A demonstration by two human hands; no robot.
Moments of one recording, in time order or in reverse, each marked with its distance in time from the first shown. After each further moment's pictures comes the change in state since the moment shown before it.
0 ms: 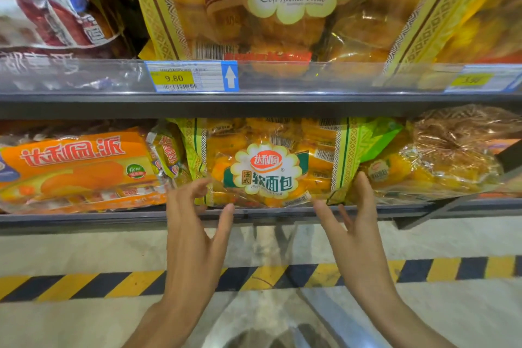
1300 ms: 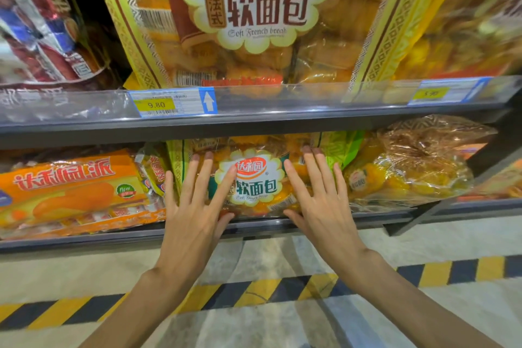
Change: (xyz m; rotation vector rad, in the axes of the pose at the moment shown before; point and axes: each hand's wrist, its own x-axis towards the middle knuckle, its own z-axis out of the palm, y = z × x) left_hand 0.050 -0.028 0.019 0.882 -0.178 0.480; right_hand 0.071 0.026 0.003 -1.213 0.047 -0.805
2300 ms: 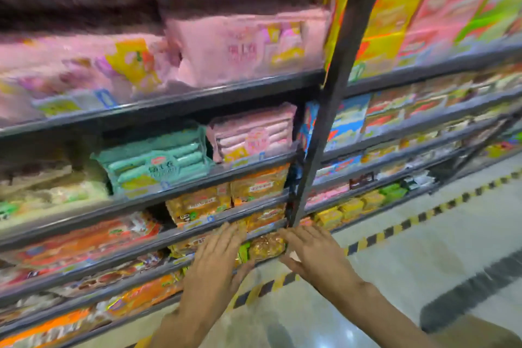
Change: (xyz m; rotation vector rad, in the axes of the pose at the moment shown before) left_hand 0.168 0.099 -0.691 -0.458 -0.322 0.233; right_hand 0.060 0.106 -0.712 0.102 -0.244 0.141
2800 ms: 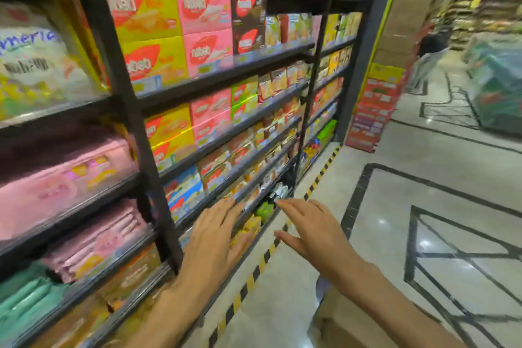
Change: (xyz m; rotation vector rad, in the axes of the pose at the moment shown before) left_hand 0.084 0.297 -0.169 -0.227 0.105 0.639; right_hand -0.189 0.084 -0.320 -0.191 0.365 0.525
